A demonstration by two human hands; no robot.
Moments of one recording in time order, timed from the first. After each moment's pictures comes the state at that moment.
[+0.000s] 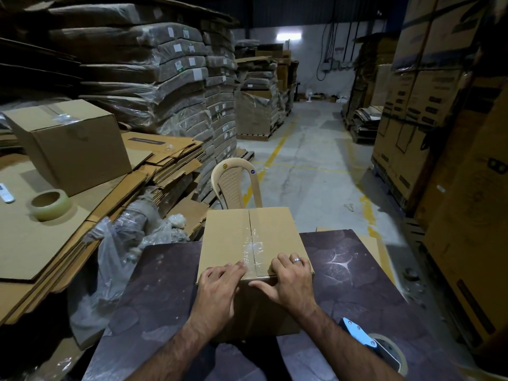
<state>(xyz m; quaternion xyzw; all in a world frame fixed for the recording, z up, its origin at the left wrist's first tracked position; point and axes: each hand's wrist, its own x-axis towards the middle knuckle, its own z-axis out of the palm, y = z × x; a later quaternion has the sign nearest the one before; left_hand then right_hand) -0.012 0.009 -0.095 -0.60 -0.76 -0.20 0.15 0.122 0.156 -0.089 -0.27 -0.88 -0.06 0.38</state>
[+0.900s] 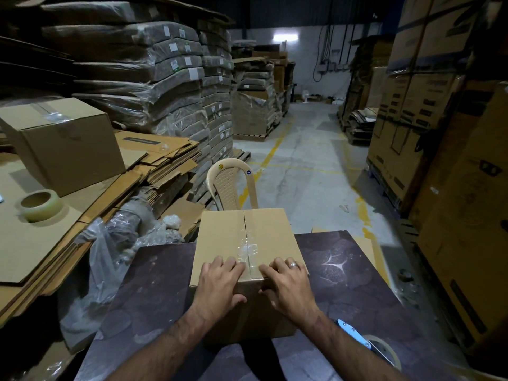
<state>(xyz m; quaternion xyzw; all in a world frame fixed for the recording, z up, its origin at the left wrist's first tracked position) -0.007 0.032 -0.064 -0.58 -0.80 -0.06 0.15 0.140 0.152 -0.072 -0.24 -0.95 -0.02 0.20</state>
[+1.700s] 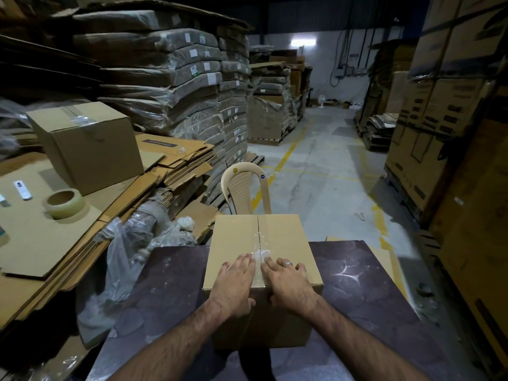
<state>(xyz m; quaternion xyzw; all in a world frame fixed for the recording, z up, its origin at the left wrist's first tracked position) -0.012 0.054 -0.051 -0.55 -0.83 0.04 -0.01 0.100 0.153 -0.034 -0.22 -0.97 -0.03 -0.06</state>
